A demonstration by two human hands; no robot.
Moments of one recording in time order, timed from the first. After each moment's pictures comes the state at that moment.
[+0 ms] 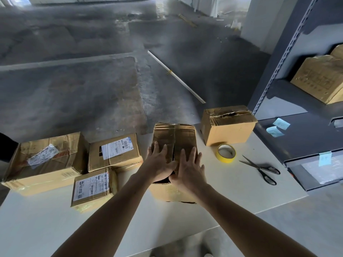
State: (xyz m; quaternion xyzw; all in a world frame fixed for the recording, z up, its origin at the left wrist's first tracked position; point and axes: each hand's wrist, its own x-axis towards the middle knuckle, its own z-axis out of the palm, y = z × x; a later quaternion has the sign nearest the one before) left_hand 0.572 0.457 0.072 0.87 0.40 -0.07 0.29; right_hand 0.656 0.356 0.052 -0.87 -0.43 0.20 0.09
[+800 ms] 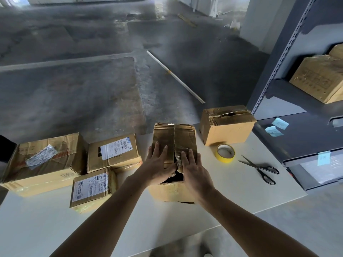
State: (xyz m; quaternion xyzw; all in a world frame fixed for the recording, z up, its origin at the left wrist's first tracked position) left_hand 0.563 0.462 0.059 0.90 0.35 -0.08 0.26; right_hand 0.671 0.337 0.050 -0.84 -0.52 0.13 0.06
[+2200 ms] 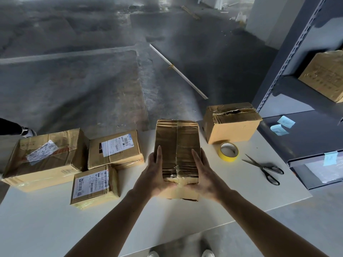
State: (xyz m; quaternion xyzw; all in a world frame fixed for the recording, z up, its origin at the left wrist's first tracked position) left_hand 0.540 0.445 0.025 0.89 0.36 0.04 0.28; right_hand 0.719 0.314 -0.006 -0.76 -0.56 0.21 0.26
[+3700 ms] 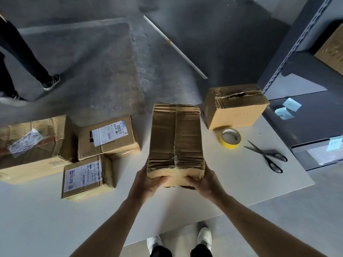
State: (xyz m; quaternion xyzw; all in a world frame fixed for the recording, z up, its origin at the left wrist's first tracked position) left_hand 0.516 0.440 -0.046 0.70 0.43 0.16 0.54; right_hand 0.704 0.301 -0.058 -0.77 -0.36 0.33 0.40
